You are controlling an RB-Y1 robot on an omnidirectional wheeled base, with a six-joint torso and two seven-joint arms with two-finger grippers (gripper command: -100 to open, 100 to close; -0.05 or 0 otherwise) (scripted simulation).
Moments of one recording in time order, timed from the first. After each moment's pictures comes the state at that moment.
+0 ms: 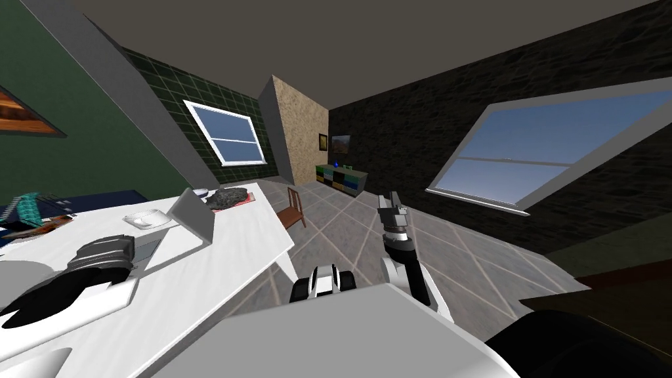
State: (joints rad) left arm 0.10 0.54 0.75 -1.39 -0.05 0.15 0.06; right arm 0.53 -0.03 -0.05 -2.35 0.11 -0.52 -0.16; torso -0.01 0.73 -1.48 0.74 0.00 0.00
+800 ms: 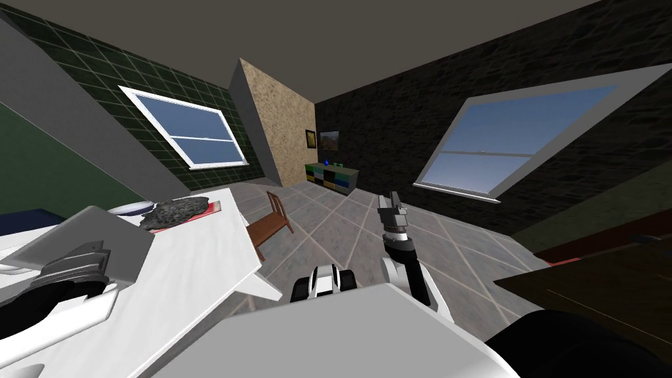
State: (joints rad) left arm 0.09 0.57 0.80 -1.29 -0.09 0.17 0.02; right arm 0.53 -0.04 -0.05 -2.35 0.11 -0.52 -0.16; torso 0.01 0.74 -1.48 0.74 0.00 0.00
